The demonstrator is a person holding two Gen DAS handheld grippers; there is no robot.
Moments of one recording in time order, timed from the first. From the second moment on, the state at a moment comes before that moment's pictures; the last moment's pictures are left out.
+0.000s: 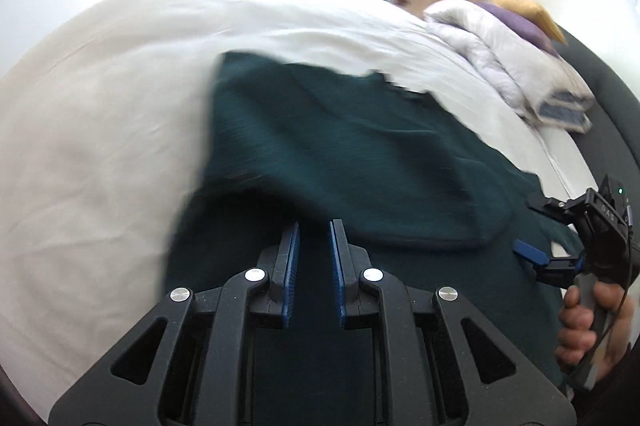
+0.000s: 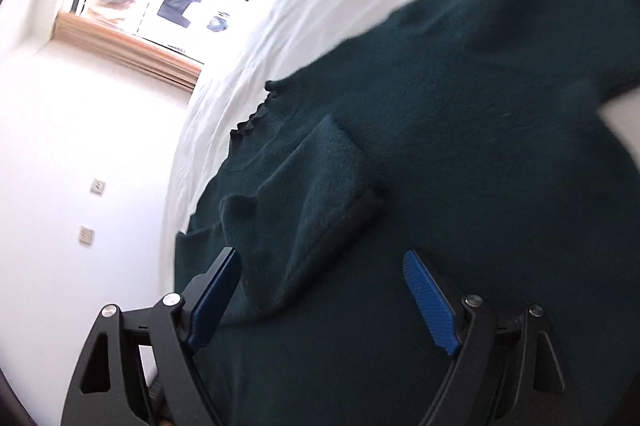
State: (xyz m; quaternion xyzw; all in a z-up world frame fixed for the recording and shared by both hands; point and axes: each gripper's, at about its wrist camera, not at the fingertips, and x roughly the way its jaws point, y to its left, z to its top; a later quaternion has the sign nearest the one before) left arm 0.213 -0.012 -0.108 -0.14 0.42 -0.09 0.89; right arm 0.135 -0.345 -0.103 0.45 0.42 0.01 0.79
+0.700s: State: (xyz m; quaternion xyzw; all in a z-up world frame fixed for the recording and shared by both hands) left arm 0.199 0.053 -0.147 -0.29 0.37 -0.15 0.87; right arm 0.156 -0.365 -0.090 0.39 0.34 -0.06 0.85
